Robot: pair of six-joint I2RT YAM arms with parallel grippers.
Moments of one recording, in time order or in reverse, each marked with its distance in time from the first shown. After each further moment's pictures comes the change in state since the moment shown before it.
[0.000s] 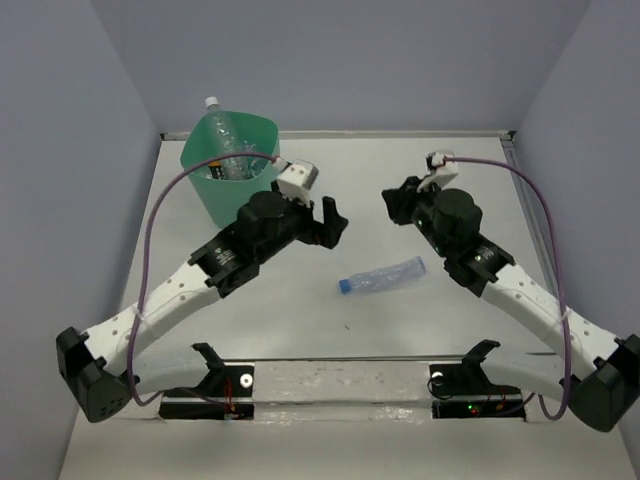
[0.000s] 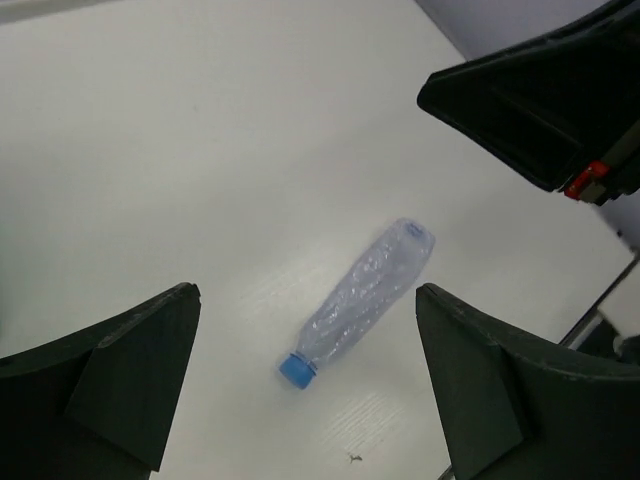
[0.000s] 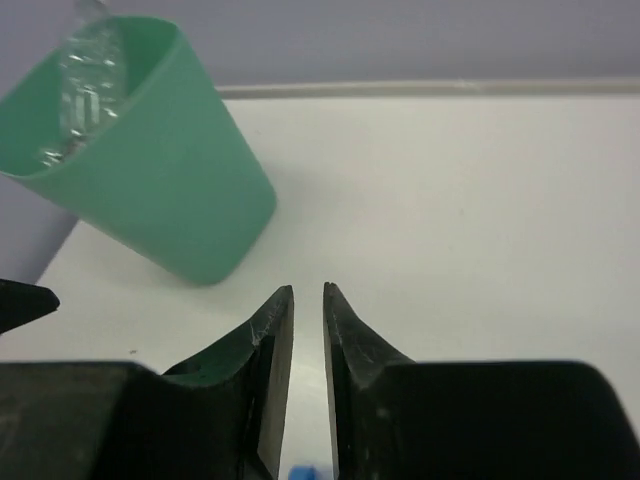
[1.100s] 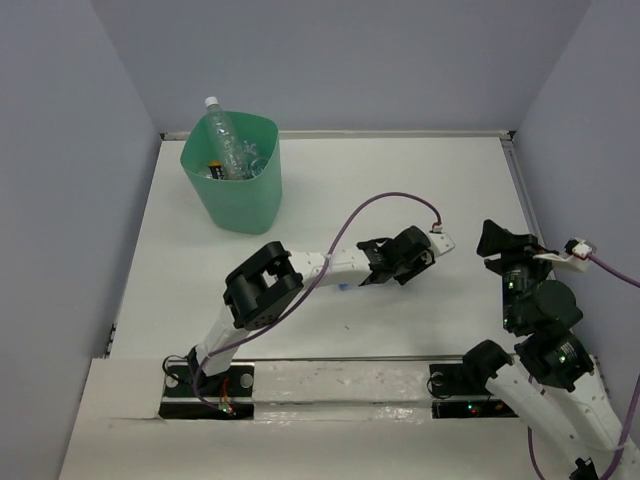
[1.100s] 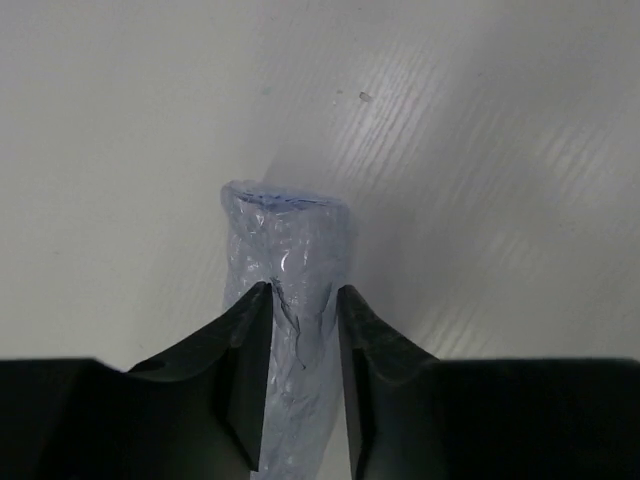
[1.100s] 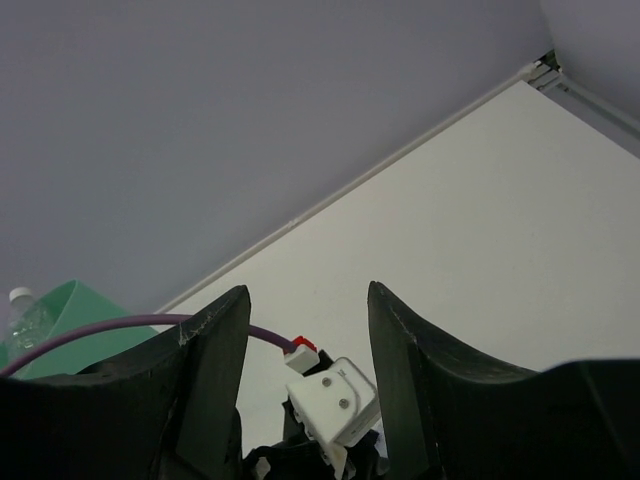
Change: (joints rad) left arm -0.351 1.090 0.487 0.069 0.001 0.432; right arm -0.092 -0.848 -0.335 -0.300 0.523 0.211
